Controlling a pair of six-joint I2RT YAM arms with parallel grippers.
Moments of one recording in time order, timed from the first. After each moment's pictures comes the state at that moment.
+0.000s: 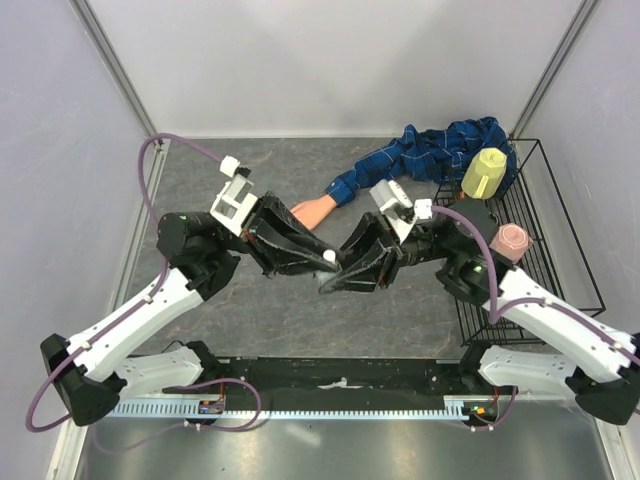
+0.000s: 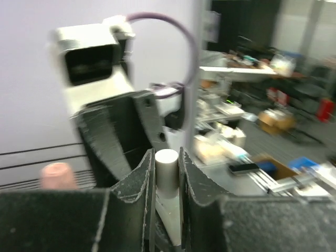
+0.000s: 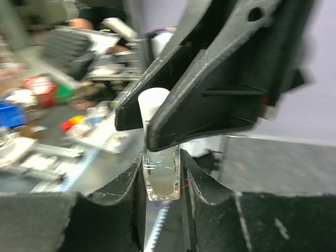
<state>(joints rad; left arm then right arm) -0.80 1.06 1.06 0.75 0.94 -0.67 0.91 1.04 1.17 0.16 -0.83 0.33</state>
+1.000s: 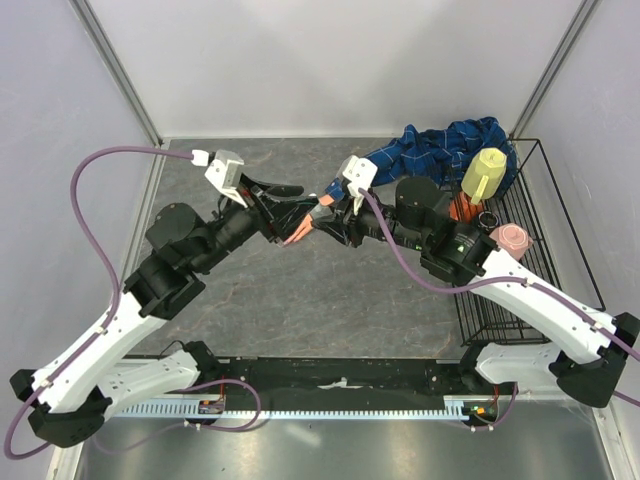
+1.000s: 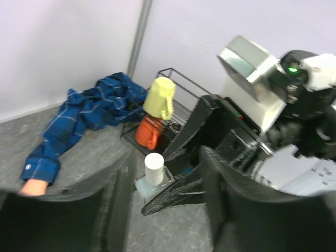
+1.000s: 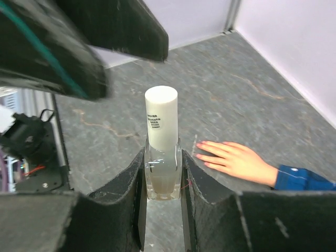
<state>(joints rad) -0.82 0.87 1.14 -0.08 0.06 -0.35 0.89 1.20 1.28 -0.21 -0.25 -0.04</state>
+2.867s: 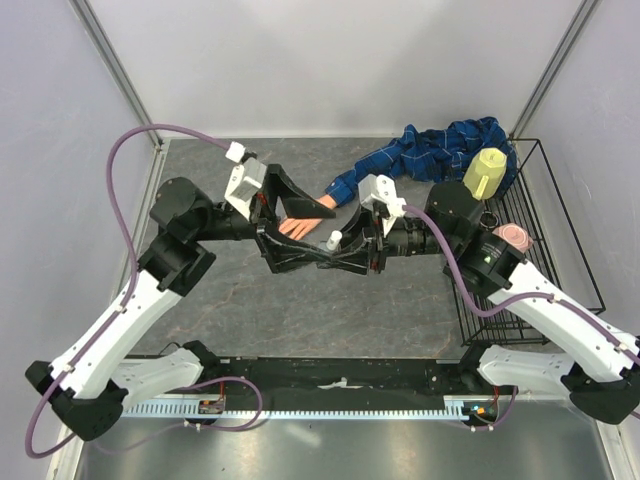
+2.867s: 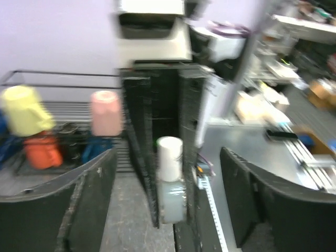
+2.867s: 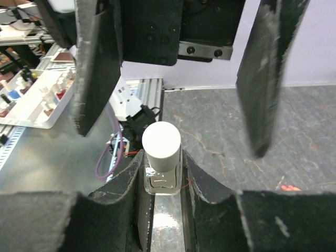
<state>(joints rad) -0.67 1.02 1.20 0.12 0.97 -0.34 0.86 1.09 1.24 -0.17 -0.74 0.06</state>
